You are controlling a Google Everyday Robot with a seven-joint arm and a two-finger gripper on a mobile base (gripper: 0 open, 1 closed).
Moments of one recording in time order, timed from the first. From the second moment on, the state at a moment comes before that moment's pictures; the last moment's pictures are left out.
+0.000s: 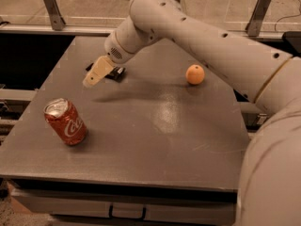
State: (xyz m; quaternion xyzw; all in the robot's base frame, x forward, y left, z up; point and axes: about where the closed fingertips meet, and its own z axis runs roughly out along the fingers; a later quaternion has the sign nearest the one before) arm 0.672 0.148 0.868 -0.56 0.73 0.20 0.35
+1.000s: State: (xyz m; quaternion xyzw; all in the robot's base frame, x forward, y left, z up) arm 0.708 0.149 0.832 -0.53 0.74 0.20 0.36
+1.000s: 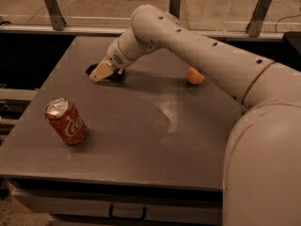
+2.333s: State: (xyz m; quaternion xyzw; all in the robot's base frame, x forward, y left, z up) arm 0.650 0.158 0.991 -0.55 0.62 0.26 0.49
